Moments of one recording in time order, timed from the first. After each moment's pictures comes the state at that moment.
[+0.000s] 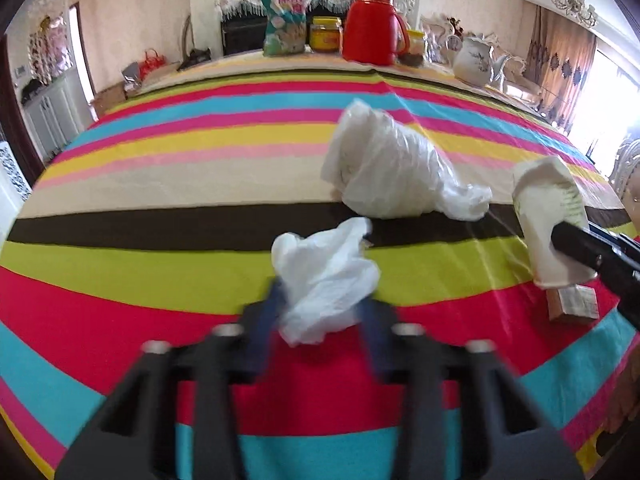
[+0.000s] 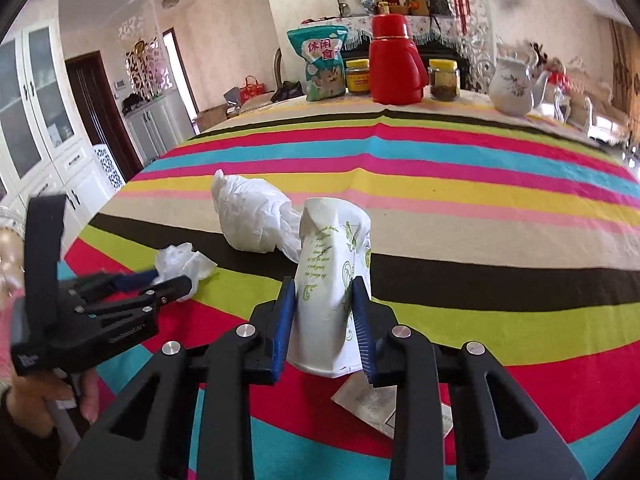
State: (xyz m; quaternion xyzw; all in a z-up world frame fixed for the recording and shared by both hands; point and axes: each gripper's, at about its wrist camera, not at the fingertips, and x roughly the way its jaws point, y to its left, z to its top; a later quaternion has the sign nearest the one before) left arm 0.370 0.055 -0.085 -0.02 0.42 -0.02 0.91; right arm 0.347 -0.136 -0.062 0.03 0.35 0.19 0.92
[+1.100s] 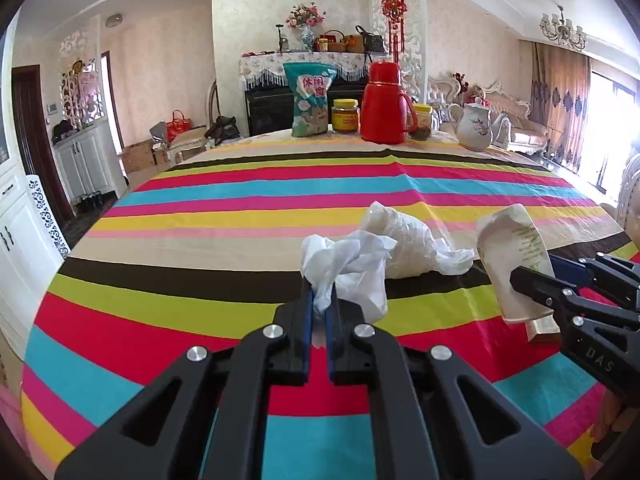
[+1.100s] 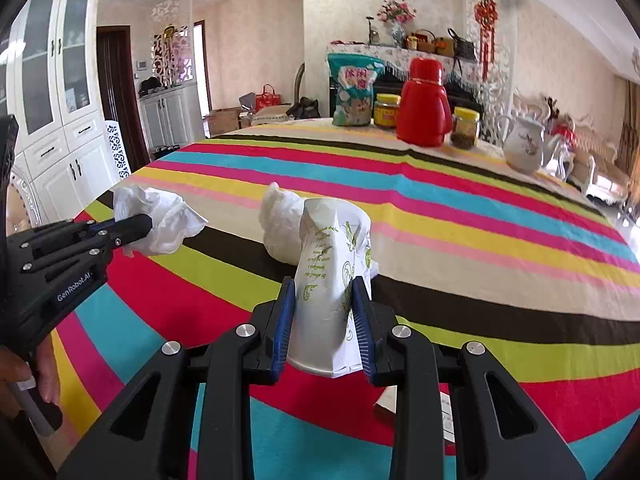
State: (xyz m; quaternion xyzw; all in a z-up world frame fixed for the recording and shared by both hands) left arm 0.308 0.066 -0.023 0.01 0.29 0.03 0.96; right arm 0.314 -0.091 -0.037 -0.05 0.29 0.20 0.93
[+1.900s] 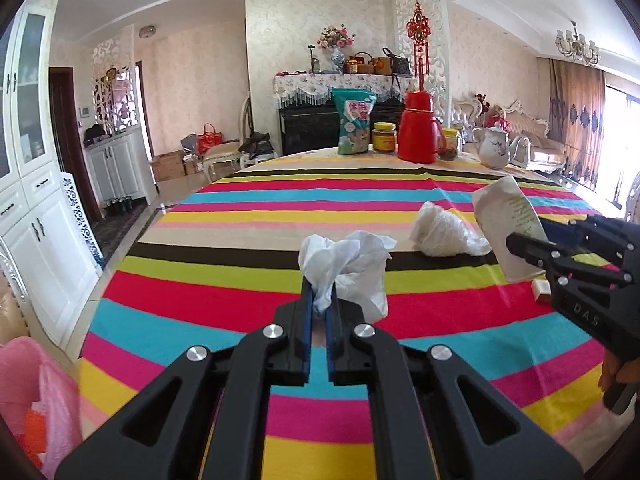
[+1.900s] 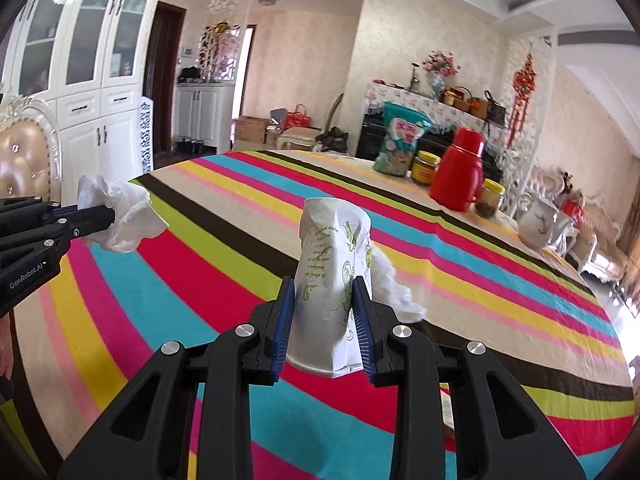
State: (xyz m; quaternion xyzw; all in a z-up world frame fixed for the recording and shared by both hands) left arm 0.192 0.132 0.003 0.01 0.26 0.07 0.96; right arm 0.253 -0.025 -0.007 -0.15 0.22 0.23 0.94
